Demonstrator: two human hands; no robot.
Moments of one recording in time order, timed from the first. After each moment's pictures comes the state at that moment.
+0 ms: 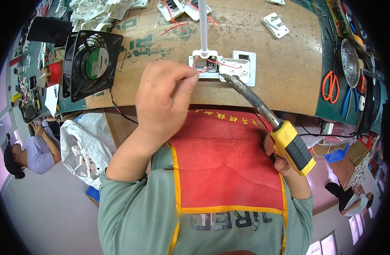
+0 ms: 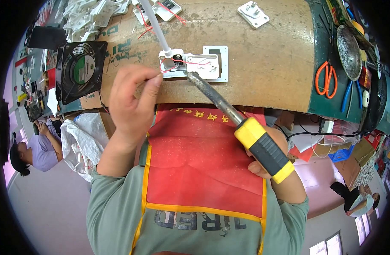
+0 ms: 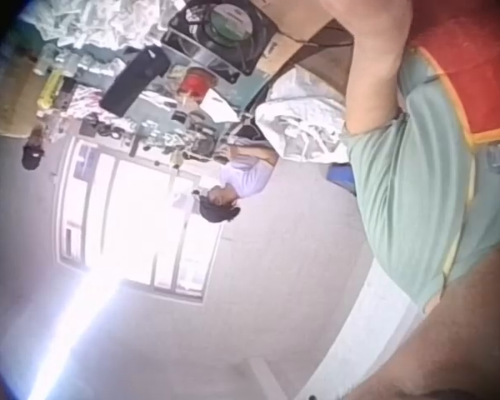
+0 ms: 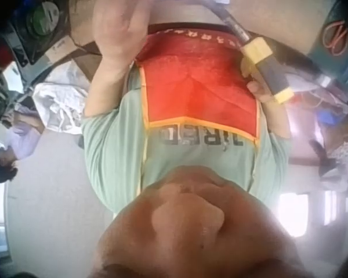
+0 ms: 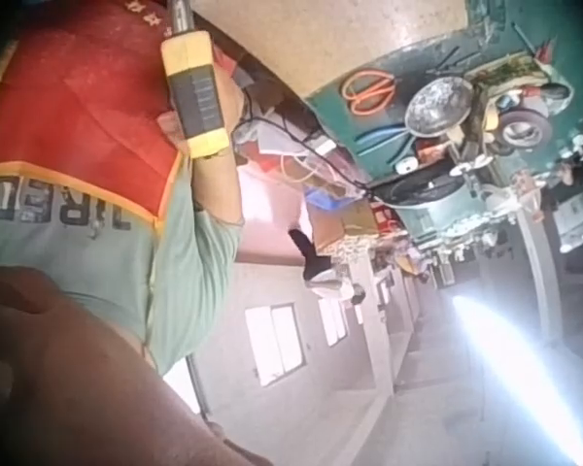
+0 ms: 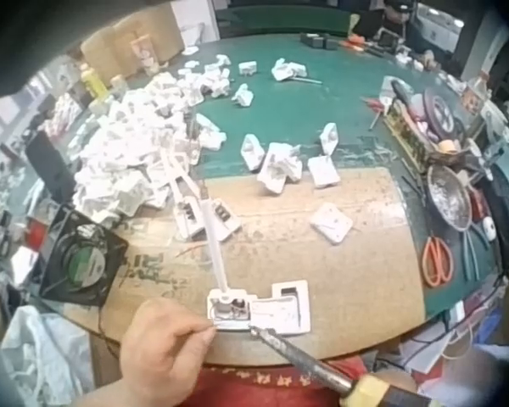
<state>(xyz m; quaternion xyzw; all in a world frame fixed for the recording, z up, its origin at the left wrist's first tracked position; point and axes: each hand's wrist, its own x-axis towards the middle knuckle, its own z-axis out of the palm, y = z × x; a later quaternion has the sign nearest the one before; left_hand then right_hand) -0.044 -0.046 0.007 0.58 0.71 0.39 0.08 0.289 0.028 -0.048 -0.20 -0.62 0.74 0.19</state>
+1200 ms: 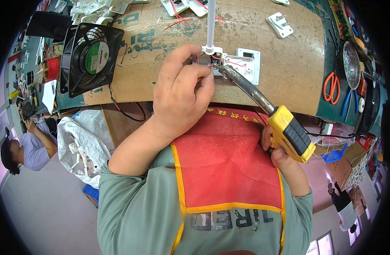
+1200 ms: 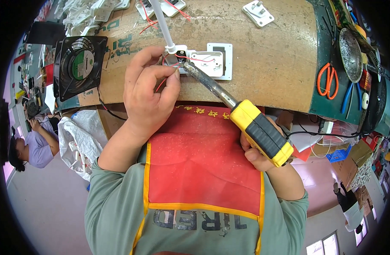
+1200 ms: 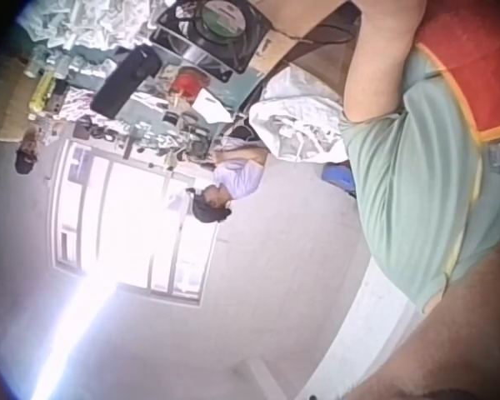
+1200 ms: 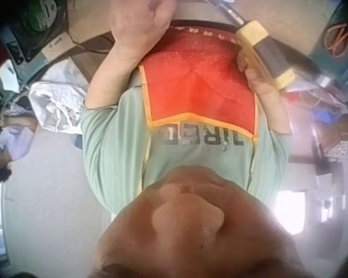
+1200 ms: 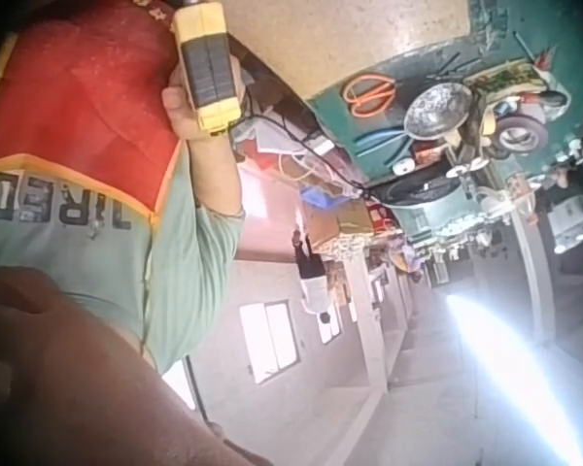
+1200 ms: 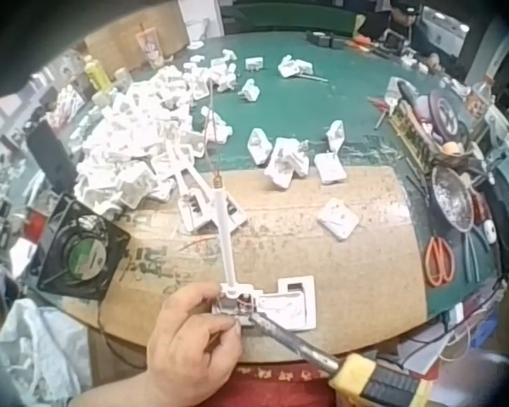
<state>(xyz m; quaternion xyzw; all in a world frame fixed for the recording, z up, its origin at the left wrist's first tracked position) -0.028 -0.032 -0.018 0.61 0.68 0.42 -0.01 0.255 0.023 -0.031 -0.26 -0.64 0.69 0.23</state>
